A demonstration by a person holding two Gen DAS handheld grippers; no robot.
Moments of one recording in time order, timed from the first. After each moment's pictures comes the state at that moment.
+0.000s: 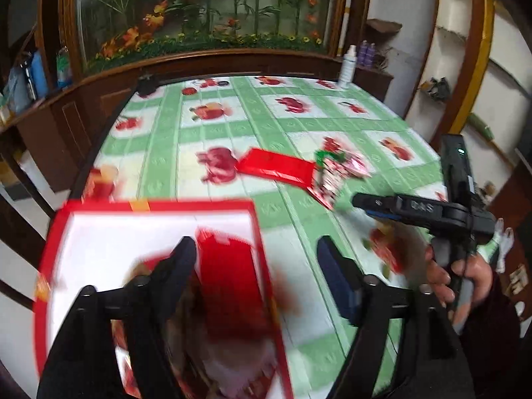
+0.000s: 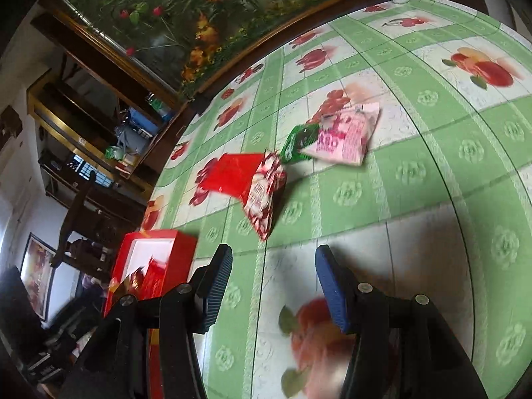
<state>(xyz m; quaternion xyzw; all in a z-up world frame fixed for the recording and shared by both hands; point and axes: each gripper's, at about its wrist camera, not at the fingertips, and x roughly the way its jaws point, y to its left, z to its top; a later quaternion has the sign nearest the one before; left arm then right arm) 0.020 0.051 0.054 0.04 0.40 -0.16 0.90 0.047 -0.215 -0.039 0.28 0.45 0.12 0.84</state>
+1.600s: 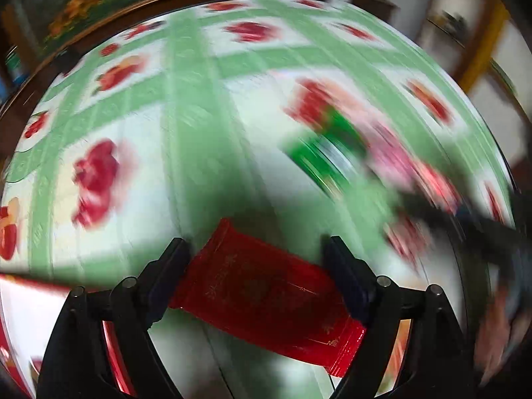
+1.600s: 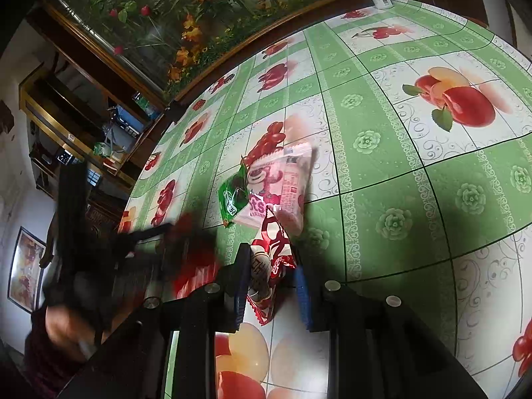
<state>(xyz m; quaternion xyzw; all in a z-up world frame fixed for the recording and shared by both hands) 0.112 -0.091 -0.031 0.13 0.52 -0.19 0.82 0.065 -0.289 -0.045 0.26 0.46 0.12 0.84</state>
